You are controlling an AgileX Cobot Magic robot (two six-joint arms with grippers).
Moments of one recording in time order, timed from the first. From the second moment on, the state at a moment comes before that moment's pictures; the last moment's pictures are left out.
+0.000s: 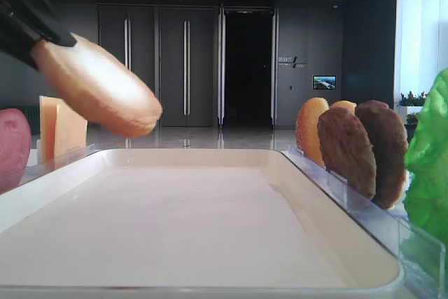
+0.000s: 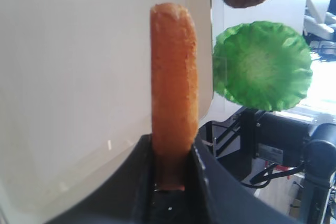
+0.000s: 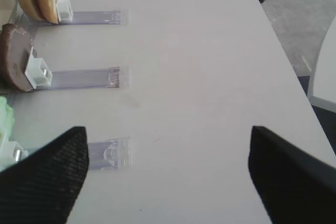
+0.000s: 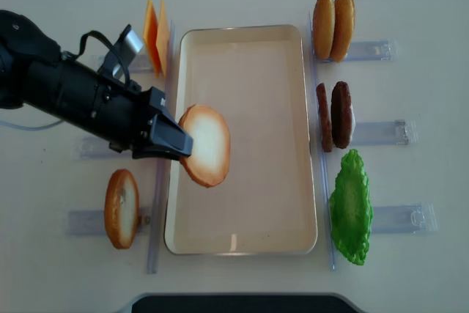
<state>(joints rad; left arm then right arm) -0.13 1.54 -0.81 -0.98 1.06 0.57 -0.08 -0.01 -0.51 0.02 1.13 -0.09</state>
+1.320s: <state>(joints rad) -0.30 1.76 -0.81 -1.23 0.90 0.73 -0.08 -0.01 -0.51 0.02 1.13 -0.09</state>
